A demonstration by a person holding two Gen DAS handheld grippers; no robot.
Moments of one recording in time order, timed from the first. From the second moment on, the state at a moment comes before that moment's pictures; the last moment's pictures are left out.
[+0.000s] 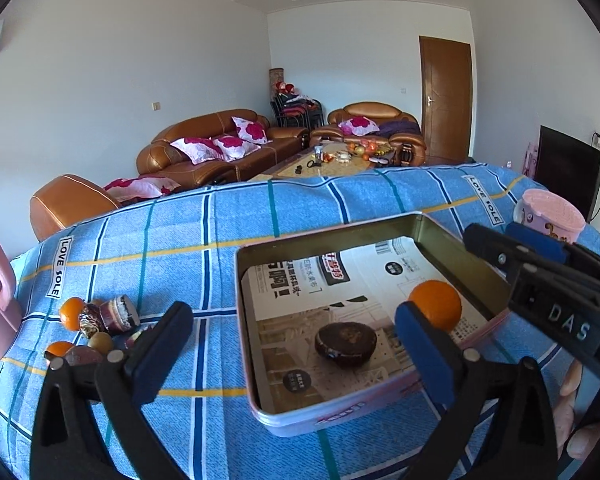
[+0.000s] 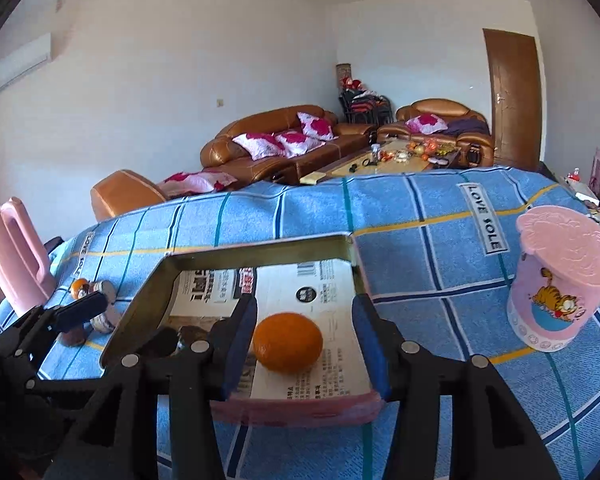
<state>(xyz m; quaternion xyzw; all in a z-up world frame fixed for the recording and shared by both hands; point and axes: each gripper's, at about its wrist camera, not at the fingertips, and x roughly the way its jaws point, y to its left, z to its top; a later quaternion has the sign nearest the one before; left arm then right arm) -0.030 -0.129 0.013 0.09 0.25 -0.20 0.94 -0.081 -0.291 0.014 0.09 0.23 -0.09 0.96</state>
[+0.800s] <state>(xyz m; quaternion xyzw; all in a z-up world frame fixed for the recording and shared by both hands) -0.028 -0.074 0.016 0.08 0.24 -0.13 0.96 -0.105 -0.277 0.031 0.03 0.14 -0.20 0.97</state>
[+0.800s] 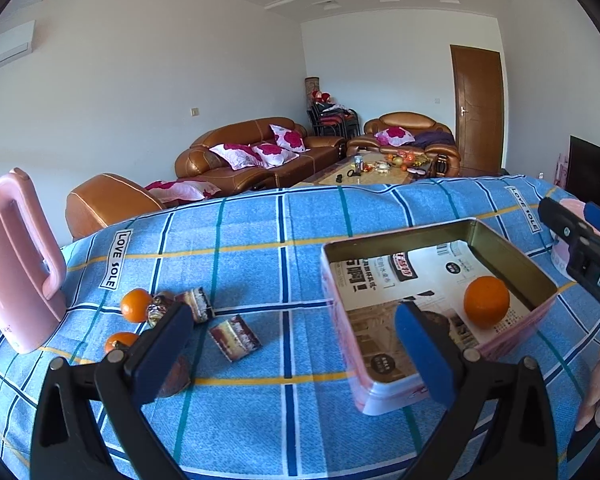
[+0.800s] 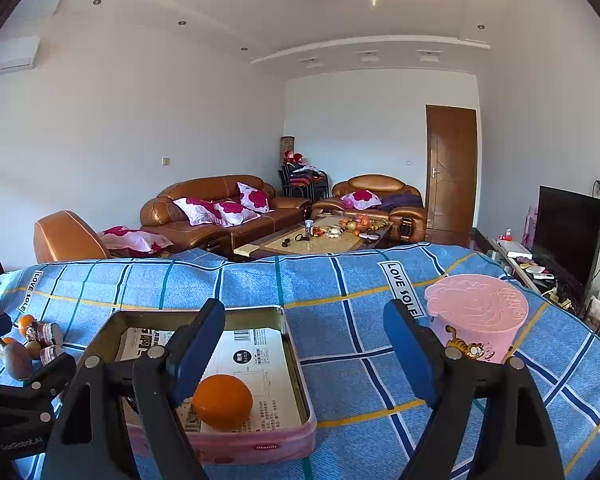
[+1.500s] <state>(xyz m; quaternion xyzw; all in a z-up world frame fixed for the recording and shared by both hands) -0.009 -0.007 0.013 0.08 0.25 -0.12 0.96 -0.086 -0.200 0.022 0.06 0.19 -0.13 0.97</state>
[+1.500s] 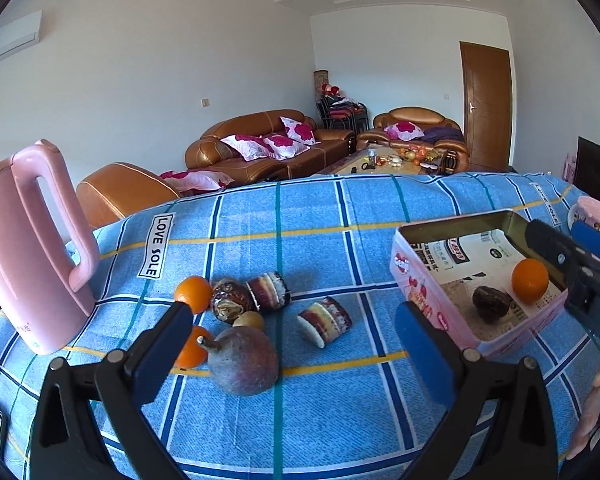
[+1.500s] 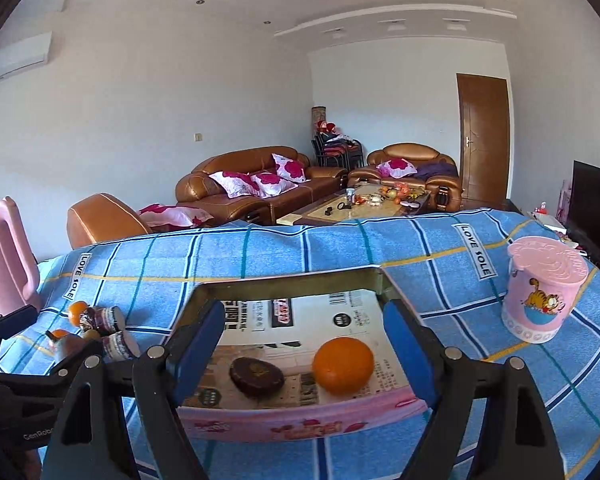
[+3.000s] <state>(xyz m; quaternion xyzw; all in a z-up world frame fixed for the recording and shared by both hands) 0.061 0.122 0.010 0.10 0.29 0.07 0.95 0.026 -0.014 -0.034 0.03 0.42 0.12 0.90</state>
